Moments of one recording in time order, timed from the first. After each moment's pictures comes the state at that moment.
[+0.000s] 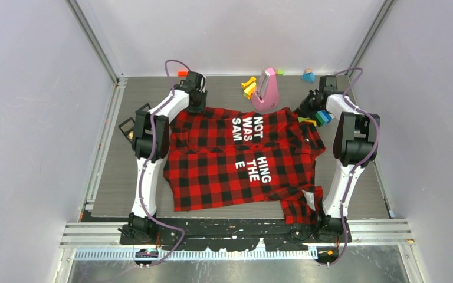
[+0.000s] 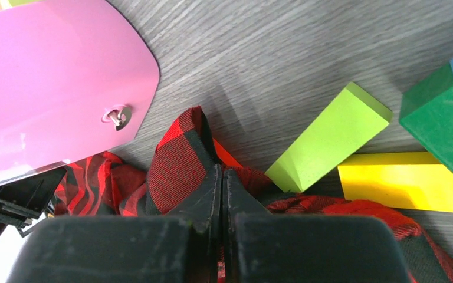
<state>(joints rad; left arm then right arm) -0.29 2.35 1.95 -0.58 -0.01 -0.15 -0.09 2.08 1.54 -0.44 -0.34 0.62</state>
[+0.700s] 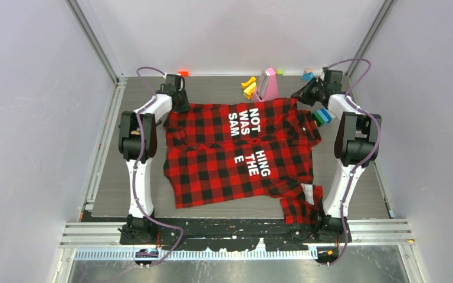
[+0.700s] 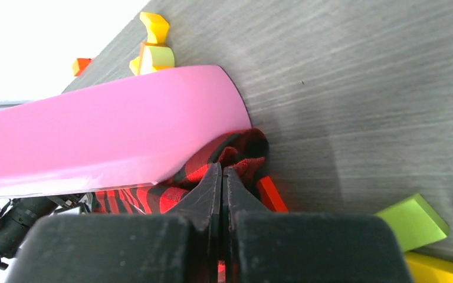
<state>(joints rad) -0.15 2.26 1.75 -0.34 0.00 -0.35 -0.12 2.09 1.54 -0.13 -0.46 0.65</state>
